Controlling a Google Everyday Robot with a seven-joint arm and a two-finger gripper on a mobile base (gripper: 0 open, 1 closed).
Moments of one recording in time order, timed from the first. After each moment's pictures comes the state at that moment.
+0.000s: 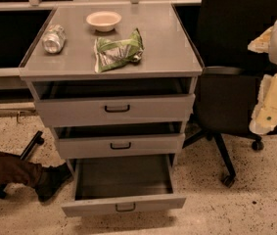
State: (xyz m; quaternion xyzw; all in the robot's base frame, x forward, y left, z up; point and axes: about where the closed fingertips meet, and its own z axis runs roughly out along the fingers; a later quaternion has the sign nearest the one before) arm 0.438 -0.217 0.976 -0.60 0.78 -0.03 0.16
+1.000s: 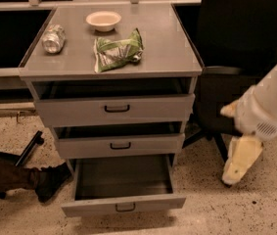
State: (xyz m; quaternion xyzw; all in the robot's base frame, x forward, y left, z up) arm 0.429 -0.209 0.826 -0.61 0.78 0.06 0.12
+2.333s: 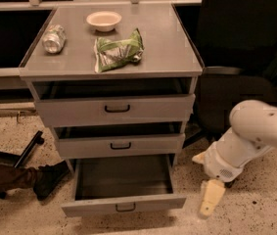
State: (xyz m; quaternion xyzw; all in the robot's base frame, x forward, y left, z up) arm 0.405 -0.180 0.646 -0.62 0.76 0.18 0.08
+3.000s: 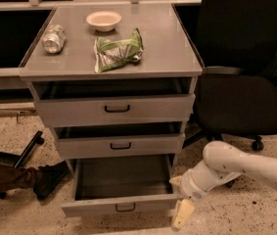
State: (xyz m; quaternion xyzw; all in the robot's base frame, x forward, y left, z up) arm 0.419 -0.128 0.478 -0.60 0.74 0.27 0.11
